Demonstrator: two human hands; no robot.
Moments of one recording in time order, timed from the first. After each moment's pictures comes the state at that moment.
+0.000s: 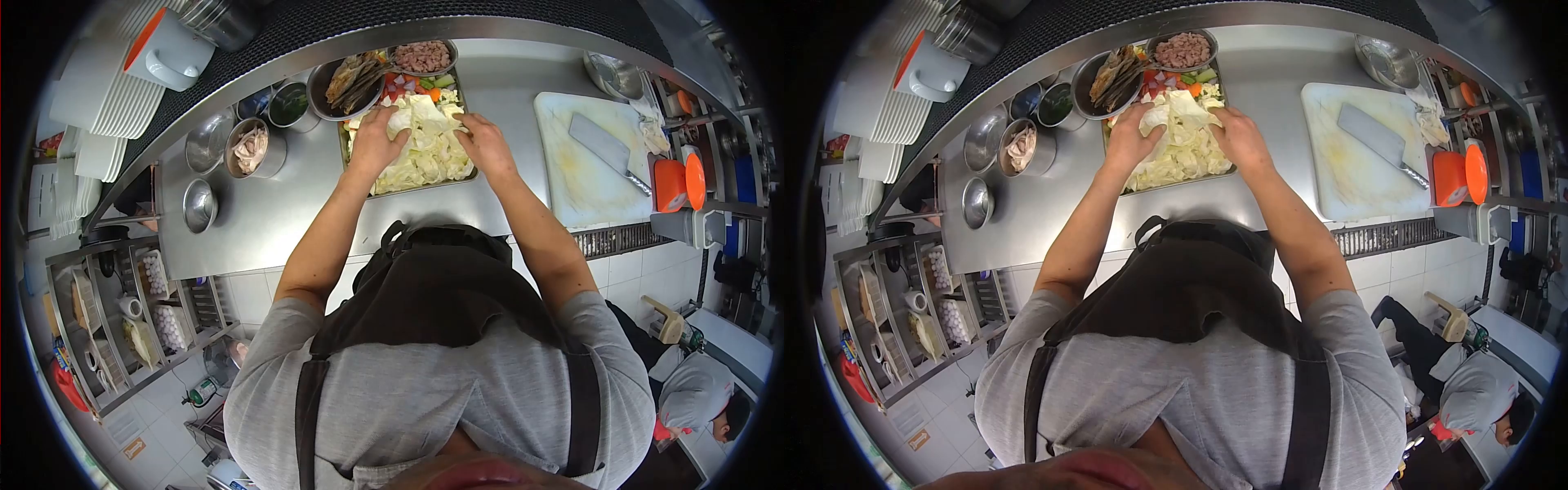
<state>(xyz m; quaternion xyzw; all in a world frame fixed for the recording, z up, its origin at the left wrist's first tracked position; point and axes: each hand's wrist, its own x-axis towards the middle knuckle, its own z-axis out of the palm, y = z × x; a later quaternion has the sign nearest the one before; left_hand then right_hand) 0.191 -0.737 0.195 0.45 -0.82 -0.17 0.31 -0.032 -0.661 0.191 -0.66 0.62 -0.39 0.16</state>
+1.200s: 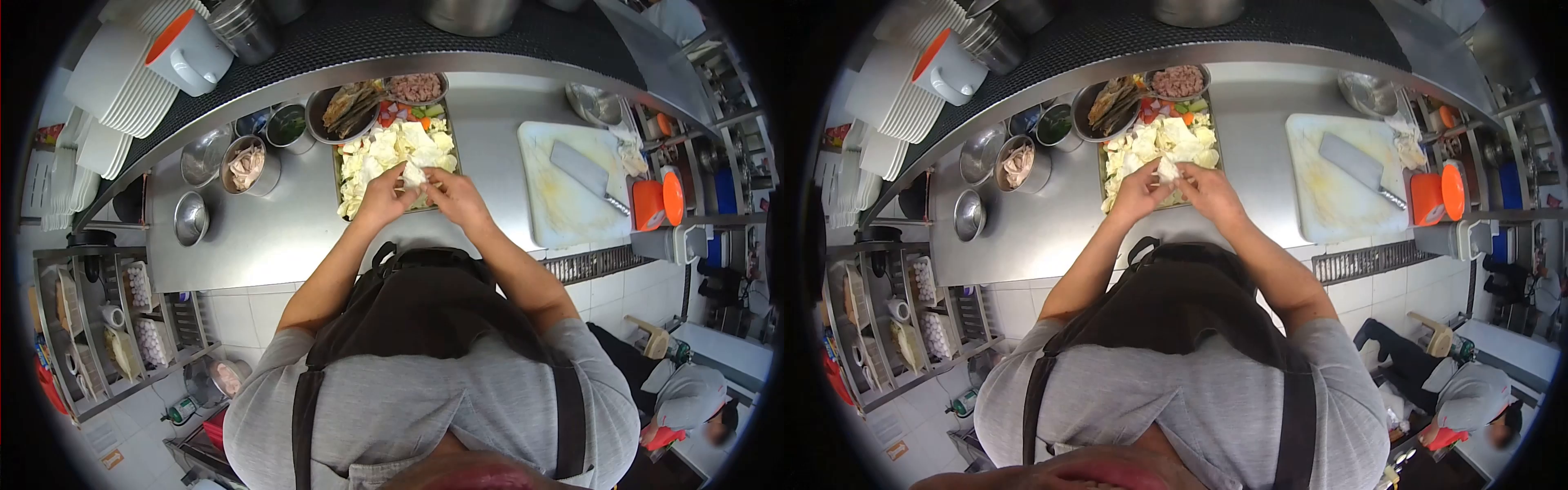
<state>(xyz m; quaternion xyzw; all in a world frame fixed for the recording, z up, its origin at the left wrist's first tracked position) 0.192 -0.678 0.188 0.43 -0.71 -0.51 0.24 0.014 -0.616 0.239 -0.56 0.60 -0.37 0.43</state>
